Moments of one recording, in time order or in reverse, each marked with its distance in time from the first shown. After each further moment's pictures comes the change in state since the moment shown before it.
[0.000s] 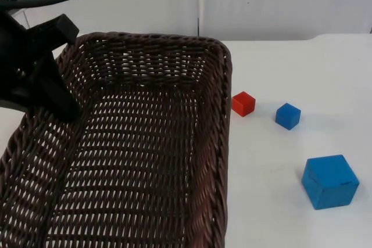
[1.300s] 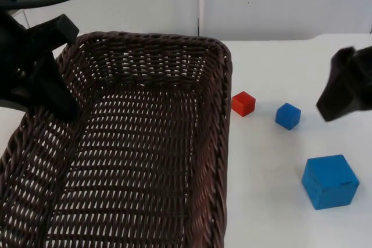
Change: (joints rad) right arm 0.473 0.597 -0.104 -0.155 -0.168 0.174; left arm 0.000 0.000 0.000 -0.001 0.000 0.004
